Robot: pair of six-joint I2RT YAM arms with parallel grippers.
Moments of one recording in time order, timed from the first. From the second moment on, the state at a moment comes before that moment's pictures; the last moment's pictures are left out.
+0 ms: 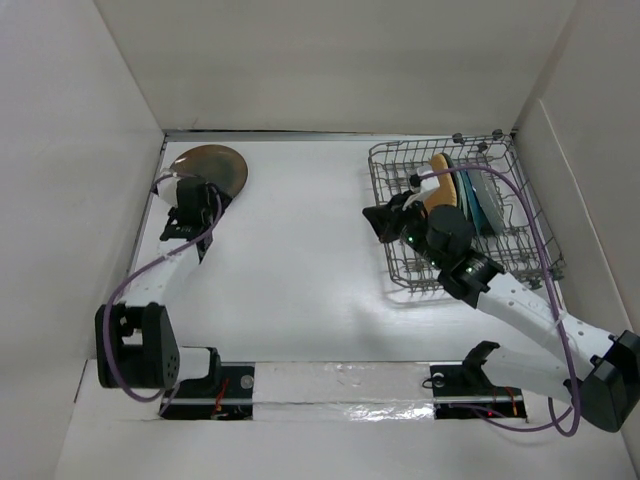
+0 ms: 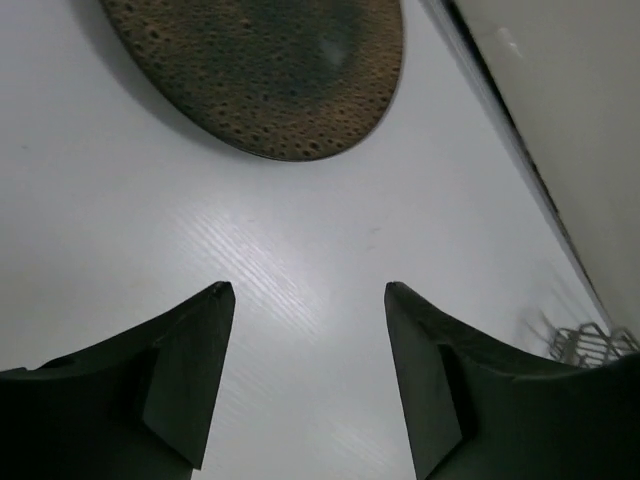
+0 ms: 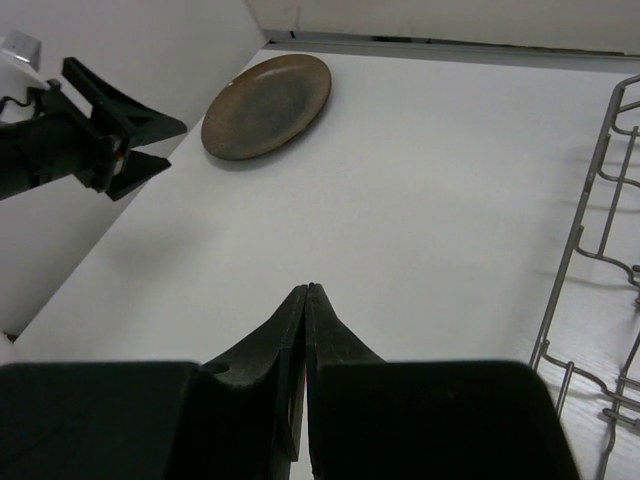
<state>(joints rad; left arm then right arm) -0.07 1.27 0.83 -0.08 -0.25 -0.88 0.70 1.05 0.82 0.17 0.08 0.37</state>
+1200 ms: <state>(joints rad) 0.19 1.90 1.09 0.03 -0.14 -1.16 0.71 1.09 0.79 0.22 0.04 0.37</state>
